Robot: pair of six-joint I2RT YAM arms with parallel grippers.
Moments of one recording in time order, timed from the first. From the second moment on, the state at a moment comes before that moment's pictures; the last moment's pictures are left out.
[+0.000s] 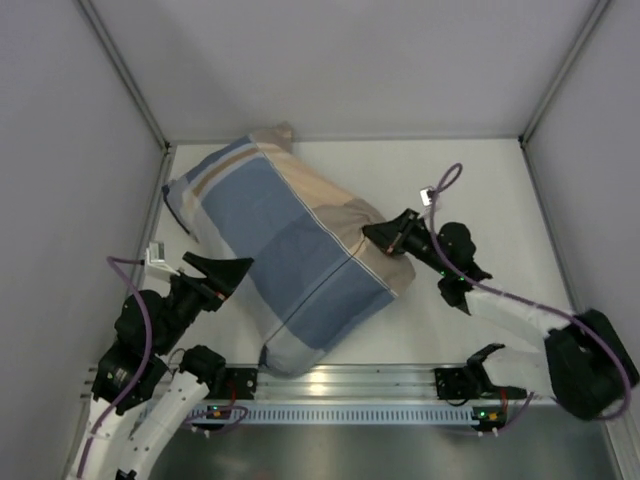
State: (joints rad) left arm -0.45 0.23 0.77 -0.66 -0.01 -1.08; right arm 0.54 1.31 0.49 0.82 -0.34 0.96
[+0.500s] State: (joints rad) left arm -0.45 0.29 0.67 -0.67 0.07 -1.10; right arm 0.52 0.76 1.02 -0.12 -0.21 0.46
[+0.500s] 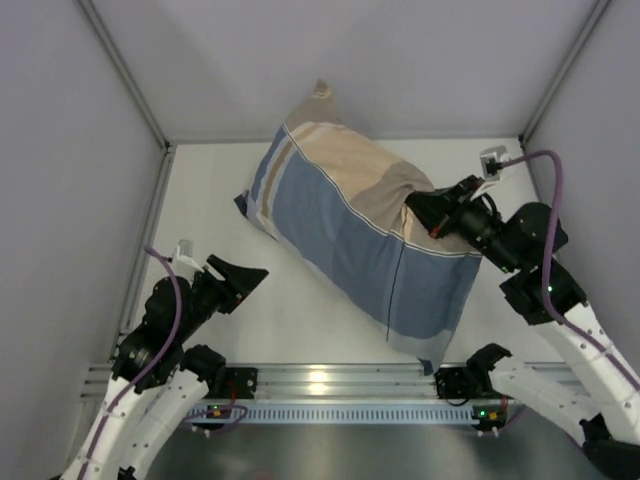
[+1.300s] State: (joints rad) left arm -0.43 0.15 1.03 -1.01 -0.10 -1.06; right arm 1.41 1.37 1.04 0.13 0.15 0.35
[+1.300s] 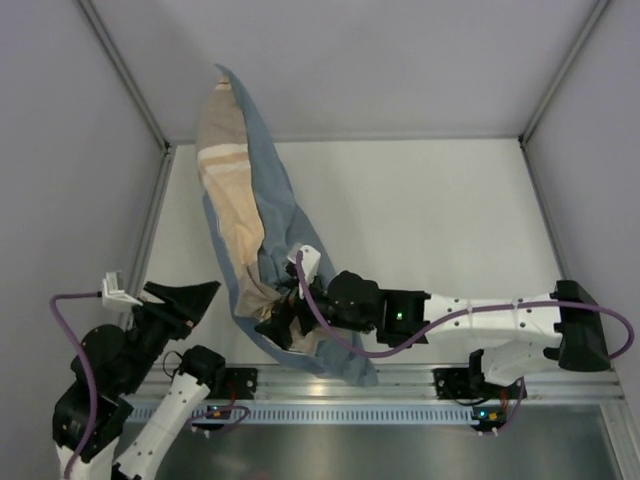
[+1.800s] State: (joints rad) left arm -0.42 0.12 0.92 -1.04 -0.13 -1.09; right arm 1.48 1.48 1.14 0.04 0.26 0.34
